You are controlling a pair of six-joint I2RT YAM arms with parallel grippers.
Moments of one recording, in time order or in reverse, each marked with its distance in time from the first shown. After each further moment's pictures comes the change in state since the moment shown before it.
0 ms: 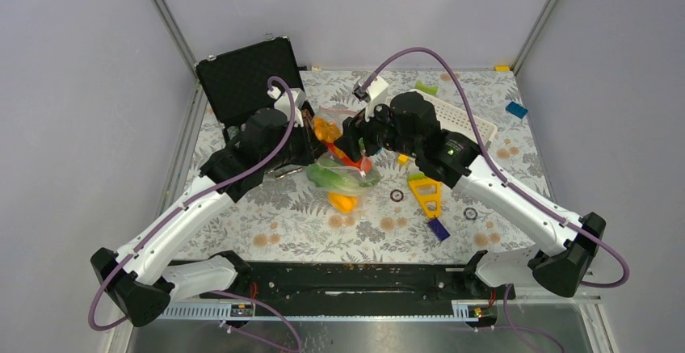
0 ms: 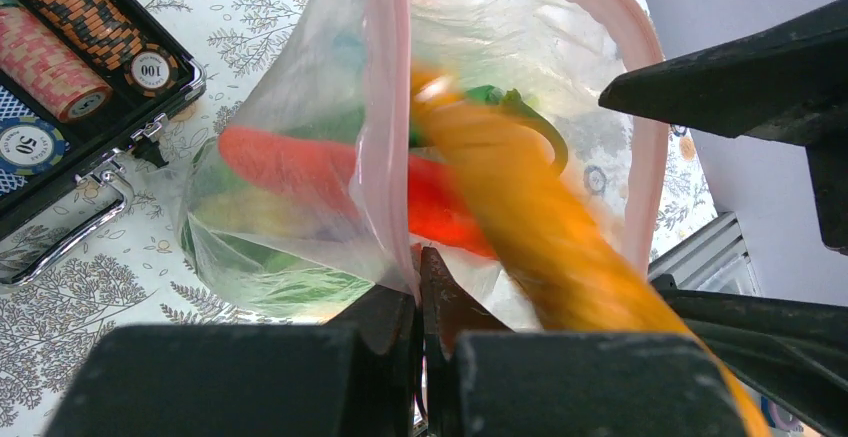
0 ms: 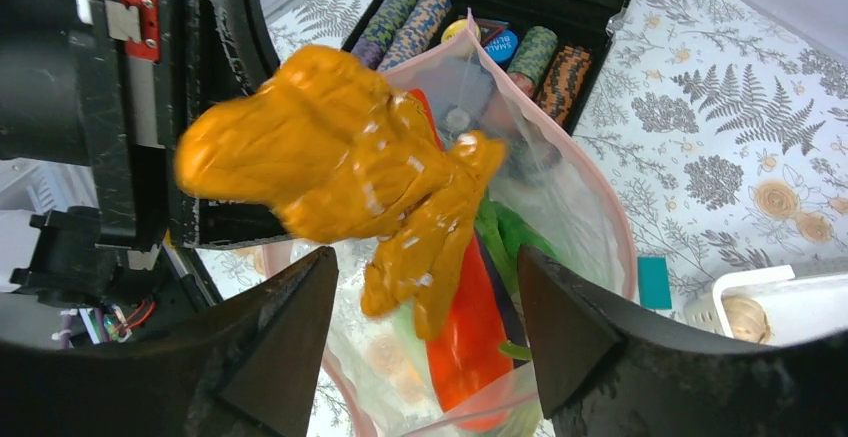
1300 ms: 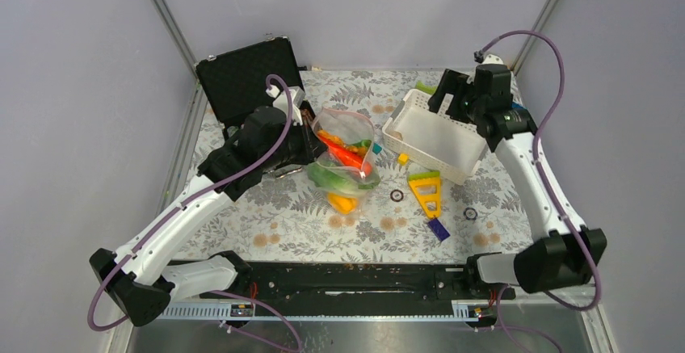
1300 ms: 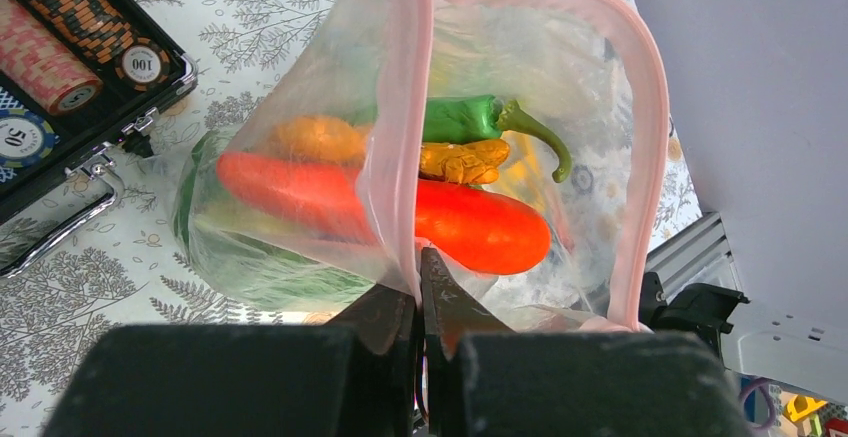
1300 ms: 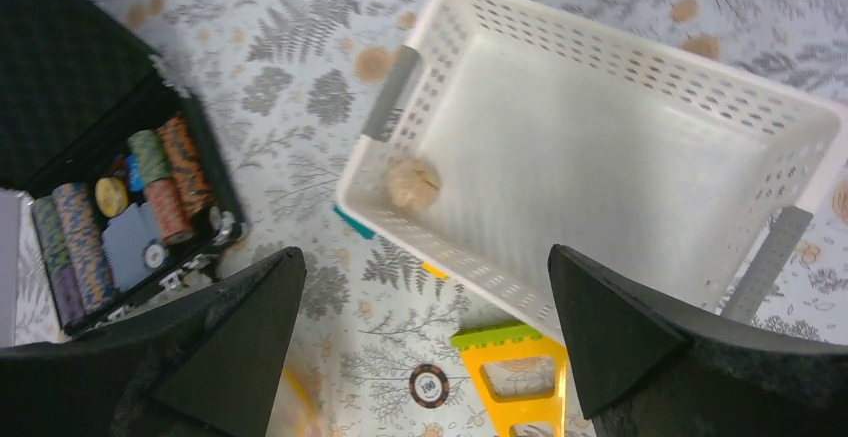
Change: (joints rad) left arm 0.000 0.004 0.031 -0.028 0.006 -0.023; right arm -0.648 -0.020 -0.035 -0.190 0.105 0.285
